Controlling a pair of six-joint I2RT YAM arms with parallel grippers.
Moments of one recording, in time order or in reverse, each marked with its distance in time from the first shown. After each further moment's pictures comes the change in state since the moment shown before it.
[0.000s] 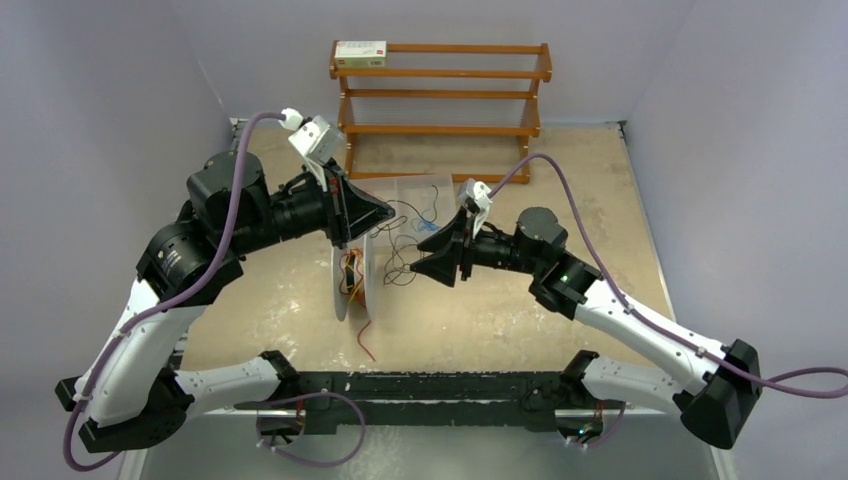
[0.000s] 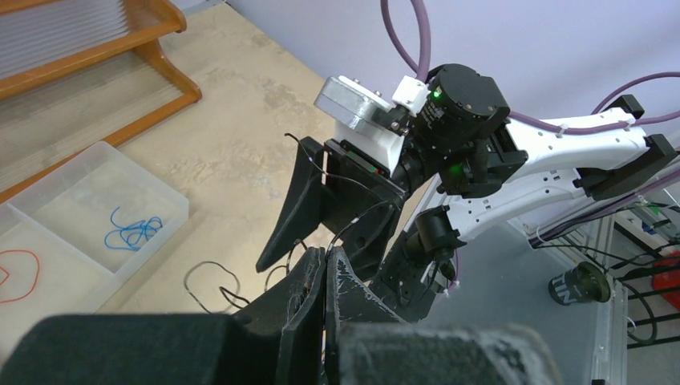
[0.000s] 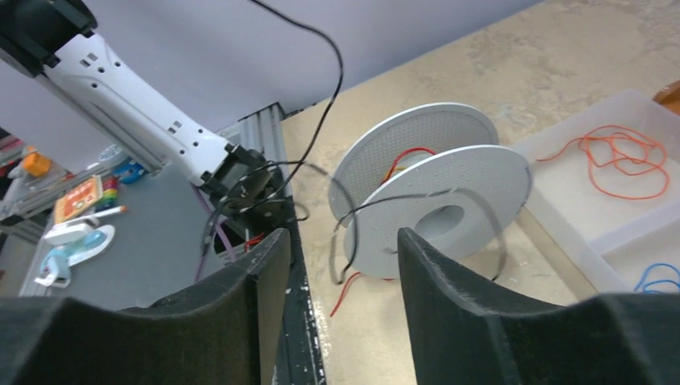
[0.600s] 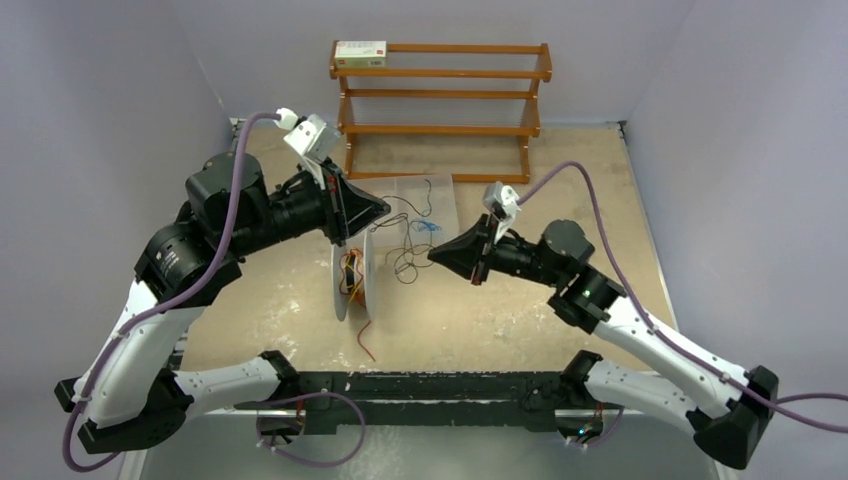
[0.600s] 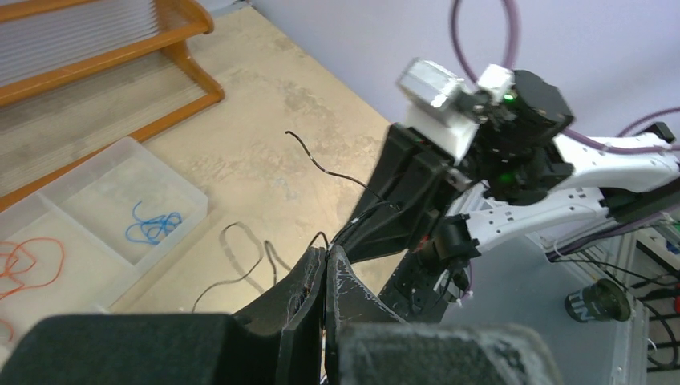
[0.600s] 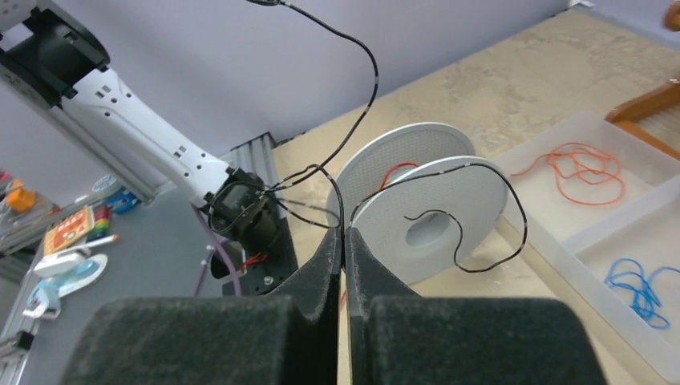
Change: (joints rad) left arm 0.000 -0.005 -0.004 0.002 -0.045 0.004; right arm 0.001 -0.099 -0.024 -0.010 0.050 0.025
